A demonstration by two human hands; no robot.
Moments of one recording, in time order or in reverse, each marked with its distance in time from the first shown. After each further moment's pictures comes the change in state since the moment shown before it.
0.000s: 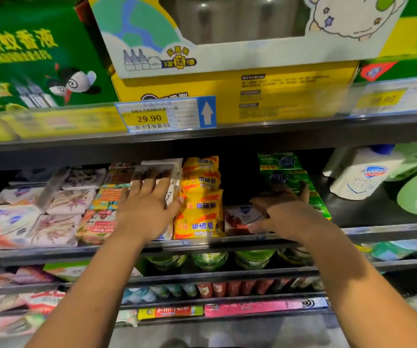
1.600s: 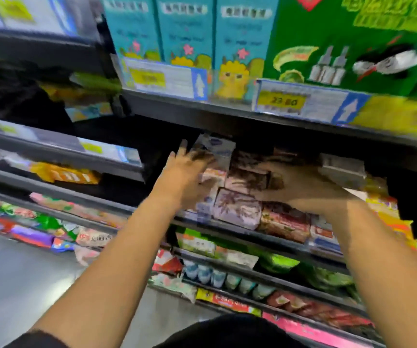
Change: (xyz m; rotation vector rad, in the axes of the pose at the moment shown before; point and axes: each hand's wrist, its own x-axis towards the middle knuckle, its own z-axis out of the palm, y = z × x) left_hand -0.008 -0.323 -0.014 -0.086 0.045 0.007; right_hand 0.138 -0.320 -0.018 0.207 0.150 -0.490
